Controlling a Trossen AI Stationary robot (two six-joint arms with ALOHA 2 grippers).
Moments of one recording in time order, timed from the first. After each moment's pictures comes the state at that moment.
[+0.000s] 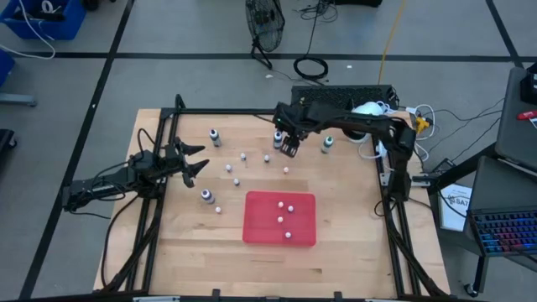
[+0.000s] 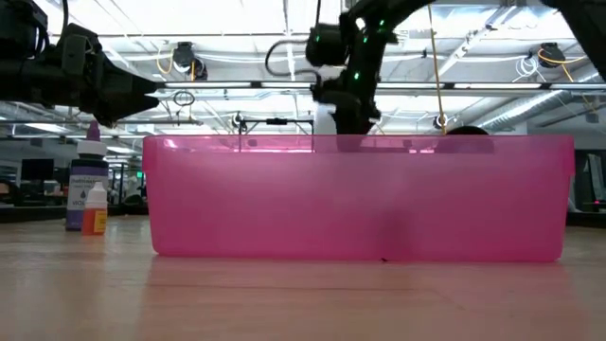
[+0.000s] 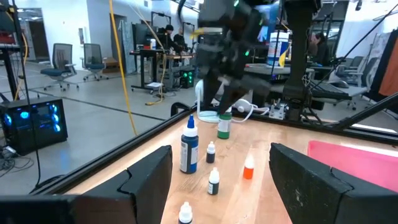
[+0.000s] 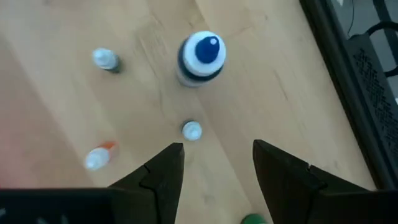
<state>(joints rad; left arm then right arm) 0.25 0.01 0.01 0.06 -0.11 -0.06 -0.37 1.92 1.64 -0.98 0.15 0.06</state>
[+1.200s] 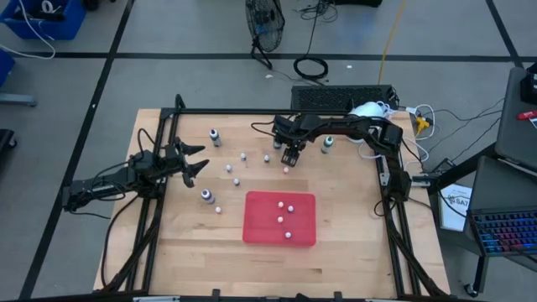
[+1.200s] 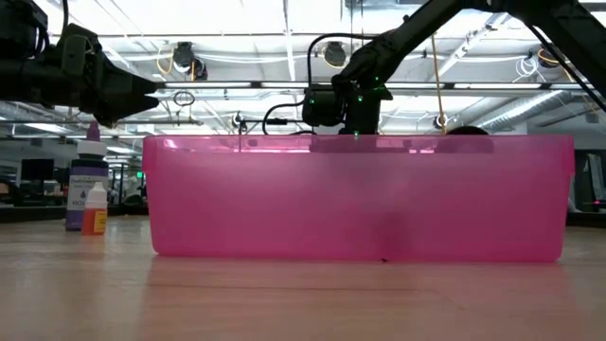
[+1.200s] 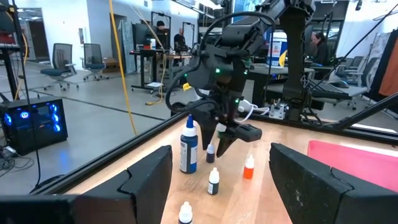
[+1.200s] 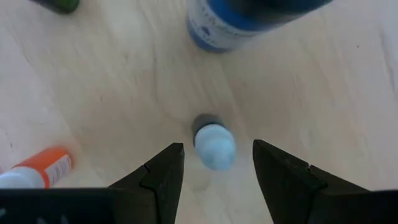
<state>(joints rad) 0.25 0.01 0.01 0.06 -0.11 -0.06 -0.40 2.05 1.47 -0.79 0.07 0.01</state>
